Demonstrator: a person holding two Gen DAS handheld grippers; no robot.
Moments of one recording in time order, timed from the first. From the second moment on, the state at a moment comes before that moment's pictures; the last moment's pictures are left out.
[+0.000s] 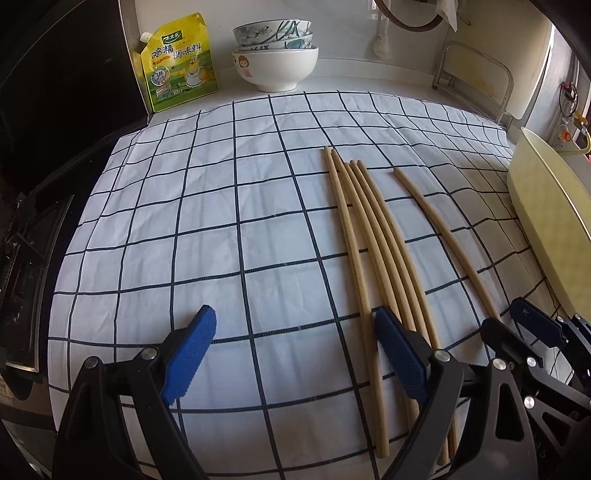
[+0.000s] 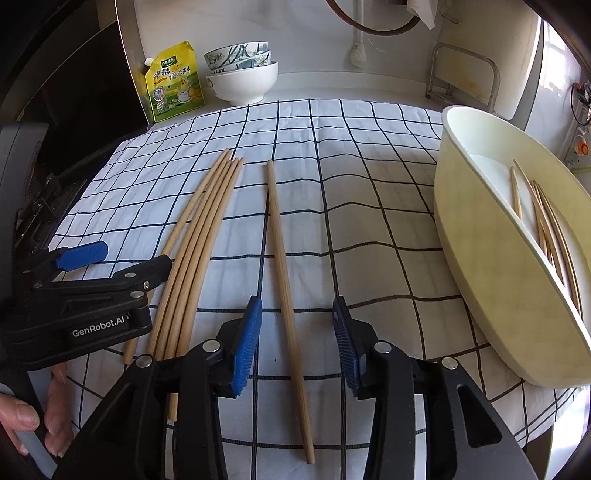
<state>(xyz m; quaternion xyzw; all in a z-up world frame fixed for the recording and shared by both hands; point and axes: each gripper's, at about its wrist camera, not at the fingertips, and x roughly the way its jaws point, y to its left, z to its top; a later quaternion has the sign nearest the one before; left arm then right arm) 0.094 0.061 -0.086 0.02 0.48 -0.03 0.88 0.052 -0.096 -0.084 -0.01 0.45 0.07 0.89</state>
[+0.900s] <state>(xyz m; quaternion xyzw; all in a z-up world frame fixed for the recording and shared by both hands) 0.087 0.071 -0.073 -0.02 0.49 -0.07 0.87 0.055 -0.097 -0.075 0.01 0.44 0.09 0.89</state>
